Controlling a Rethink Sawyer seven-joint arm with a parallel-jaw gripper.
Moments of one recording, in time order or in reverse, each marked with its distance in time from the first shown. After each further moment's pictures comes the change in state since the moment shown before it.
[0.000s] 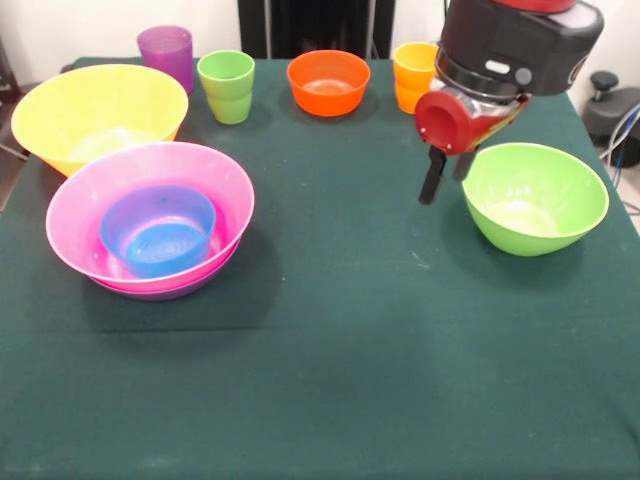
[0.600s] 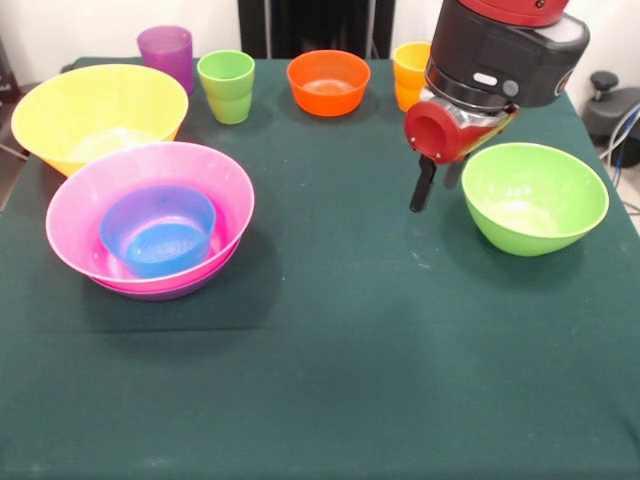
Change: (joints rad) arm -0.008 0.003 0.007 0.004 0.000 -0.024 0.000
